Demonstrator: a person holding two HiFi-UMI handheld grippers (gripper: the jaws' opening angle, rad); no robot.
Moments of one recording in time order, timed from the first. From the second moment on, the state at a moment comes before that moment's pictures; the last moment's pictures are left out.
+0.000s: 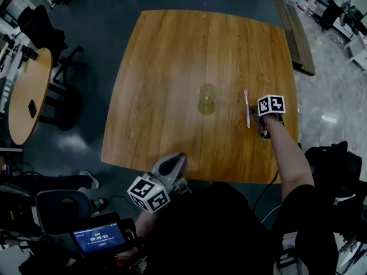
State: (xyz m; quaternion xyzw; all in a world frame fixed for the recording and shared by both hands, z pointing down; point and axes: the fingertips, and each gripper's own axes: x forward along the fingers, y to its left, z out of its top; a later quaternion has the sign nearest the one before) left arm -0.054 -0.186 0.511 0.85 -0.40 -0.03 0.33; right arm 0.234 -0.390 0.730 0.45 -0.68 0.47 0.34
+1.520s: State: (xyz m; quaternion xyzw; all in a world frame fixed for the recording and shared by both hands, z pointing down) left arm -0.052 -0.195 0.526 0.84 -0.42 -0.03 0.34; right arm 0.193 -0.411 0.758 0.38 -0.67 0.46 0.44
